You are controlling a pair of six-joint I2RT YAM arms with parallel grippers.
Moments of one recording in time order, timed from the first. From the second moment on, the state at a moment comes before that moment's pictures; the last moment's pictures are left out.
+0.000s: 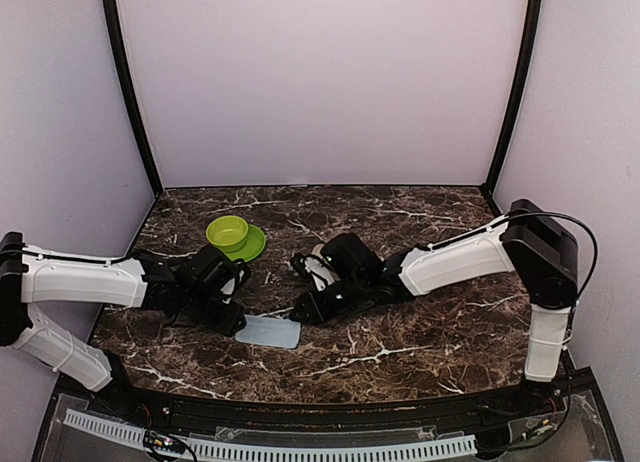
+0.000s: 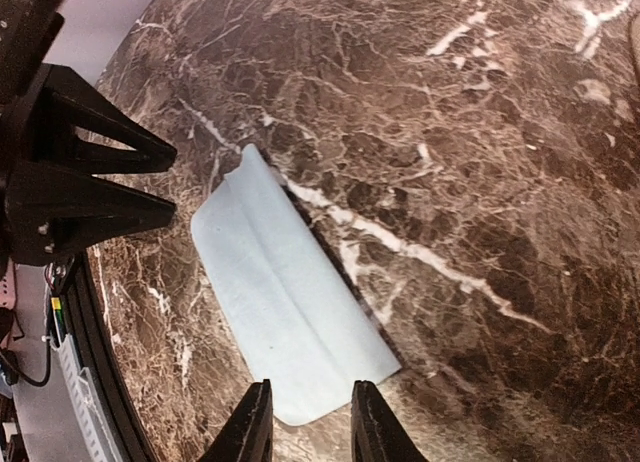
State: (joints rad) left arm -0.85 1.34 0.70 -0.48 -0.11 -0.41; right arm 1.03 1.95 1.16 0.02 -0.35 0.44
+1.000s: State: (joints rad) left arm -0.64 1.49 0.70 -0.26 0.08 -0.32; right arm 1.01 2.06 1.24 -0.05 -0.32 0.47
